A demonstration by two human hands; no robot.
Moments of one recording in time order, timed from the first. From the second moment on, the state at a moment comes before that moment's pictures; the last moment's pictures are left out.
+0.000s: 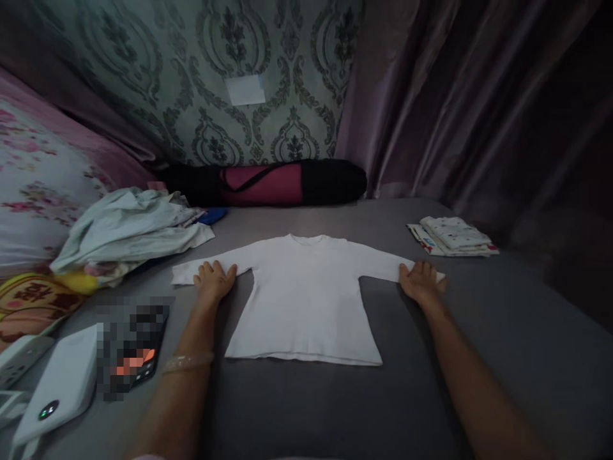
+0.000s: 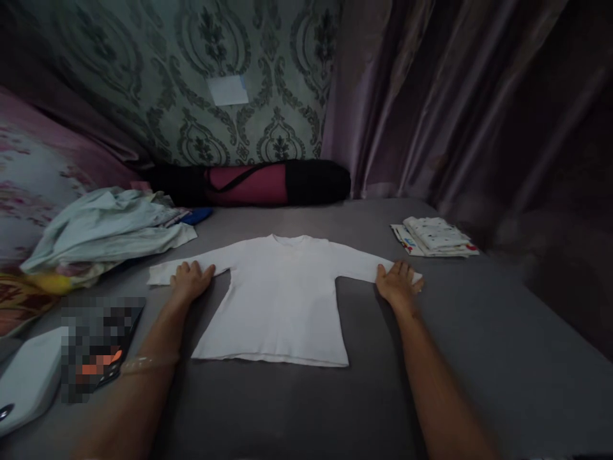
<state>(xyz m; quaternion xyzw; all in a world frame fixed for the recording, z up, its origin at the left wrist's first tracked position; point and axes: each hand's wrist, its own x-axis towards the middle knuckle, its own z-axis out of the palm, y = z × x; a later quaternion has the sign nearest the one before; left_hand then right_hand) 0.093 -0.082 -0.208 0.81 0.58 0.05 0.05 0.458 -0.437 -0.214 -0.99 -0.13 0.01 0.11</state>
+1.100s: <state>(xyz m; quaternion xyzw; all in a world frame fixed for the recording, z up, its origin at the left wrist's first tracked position) 0.158 -0.278 -0.199 0.99 0.16 -0.01 0.06 0.439 -0.438 -0.224 -0.97 -0.22 -0.06 0.03</state>
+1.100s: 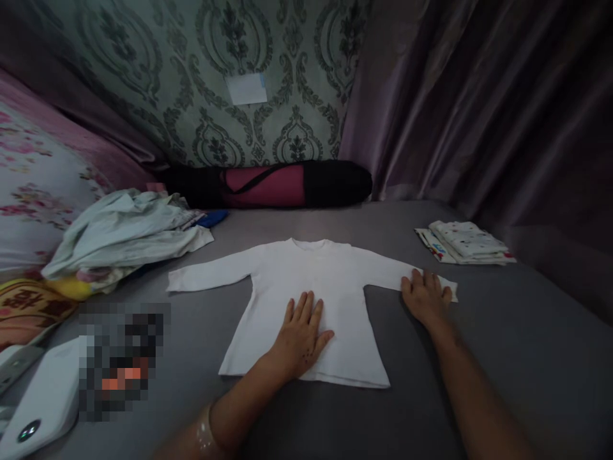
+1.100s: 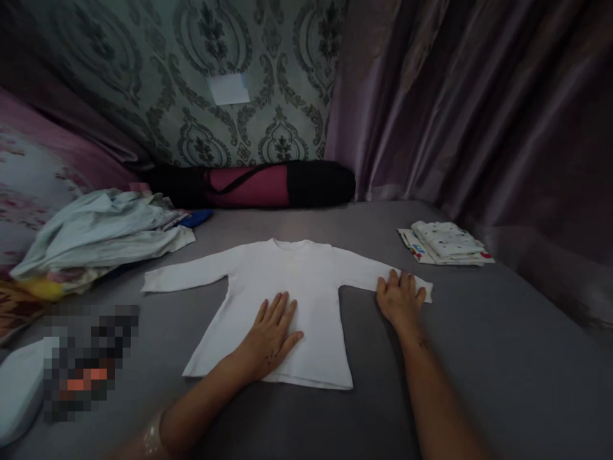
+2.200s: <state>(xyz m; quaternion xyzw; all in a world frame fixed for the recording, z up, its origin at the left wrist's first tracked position) 0.158 -0.278 -0.194 0.98 0.16 -0.04 0.10 0.440 -0.437 -0.226 -0.97 -0.21 -0.08 0.02</state>
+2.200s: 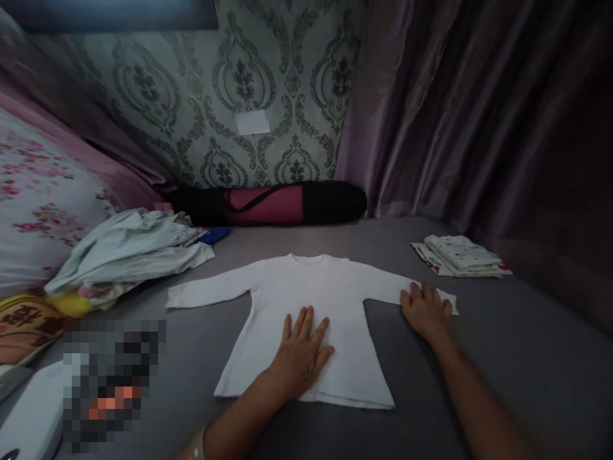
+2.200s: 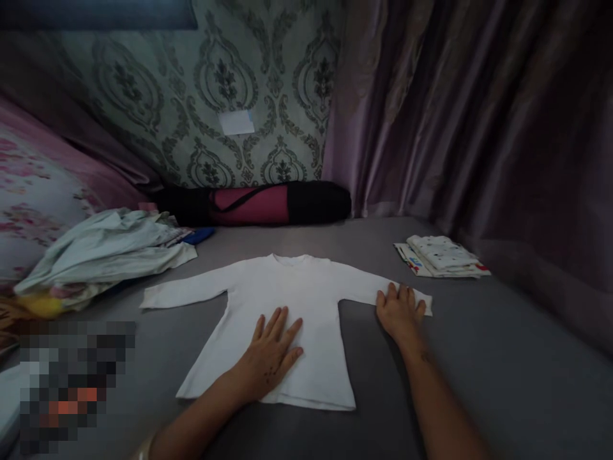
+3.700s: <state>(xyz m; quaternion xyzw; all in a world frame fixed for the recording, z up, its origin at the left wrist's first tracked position) 0.154 -0.276 -0.219 0.99 0.13 0.05 0.02 0.440 -0.432 -0.220 -0.96 -0.21 -0.15 0.08</state>
